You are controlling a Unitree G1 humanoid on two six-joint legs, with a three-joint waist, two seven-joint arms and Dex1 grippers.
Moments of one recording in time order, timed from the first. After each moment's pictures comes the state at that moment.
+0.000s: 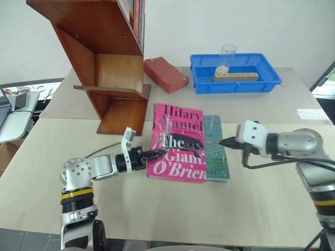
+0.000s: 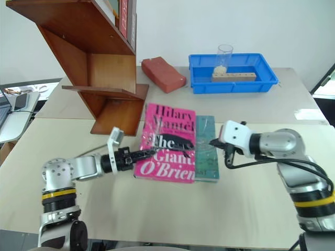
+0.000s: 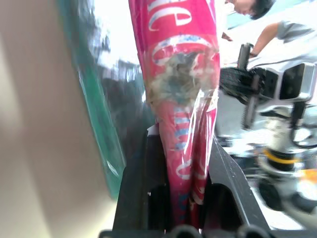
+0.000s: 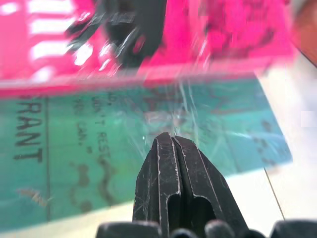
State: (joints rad) left arm -0.41 0.38 0.27 -0.20 -1.05 1.35 -0.46; right arm -0.25 -0.93 -0.04 -0.27 0.16 0.31 1.11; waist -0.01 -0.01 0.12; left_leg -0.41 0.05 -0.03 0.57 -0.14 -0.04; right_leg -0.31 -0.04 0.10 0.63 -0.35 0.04
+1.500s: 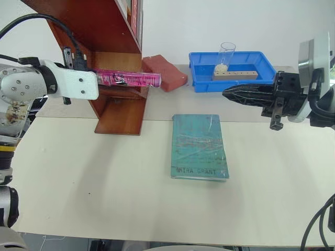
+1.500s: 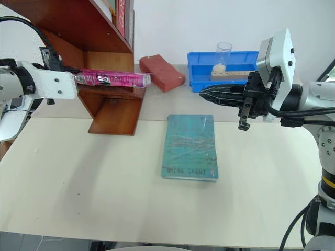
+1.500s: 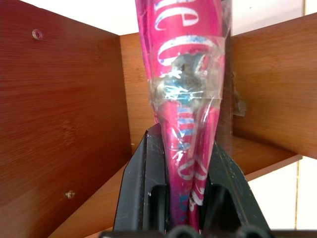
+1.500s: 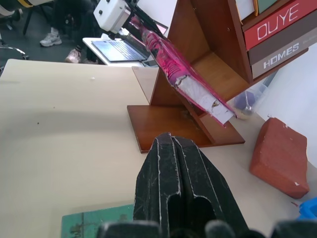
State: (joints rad) left arm -0.80 1.10 -0.12 0.14 0.29 -0.18 -0.93; right arm -0.65 -0.95 -0.21 -0.42 0.81 0.77 0.96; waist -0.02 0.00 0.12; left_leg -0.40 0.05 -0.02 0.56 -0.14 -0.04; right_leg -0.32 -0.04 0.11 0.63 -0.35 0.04
